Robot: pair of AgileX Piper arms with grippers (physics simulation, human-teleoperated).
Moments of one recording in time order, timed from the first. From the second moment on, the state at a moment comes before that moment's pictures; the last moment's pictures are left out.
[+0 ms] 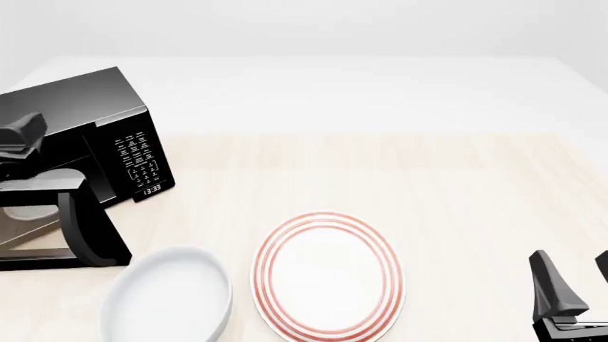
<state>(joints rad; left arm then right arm) 0.12 0.72 -0.66 0.12 0.08 0.00 0.00 -0.01 0.01 0.00</state>
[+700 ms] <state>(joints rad) 0.10 1.05 -0.86 0.27 0.06 0.00 0.00 -0.01 0.01 0.00</state>
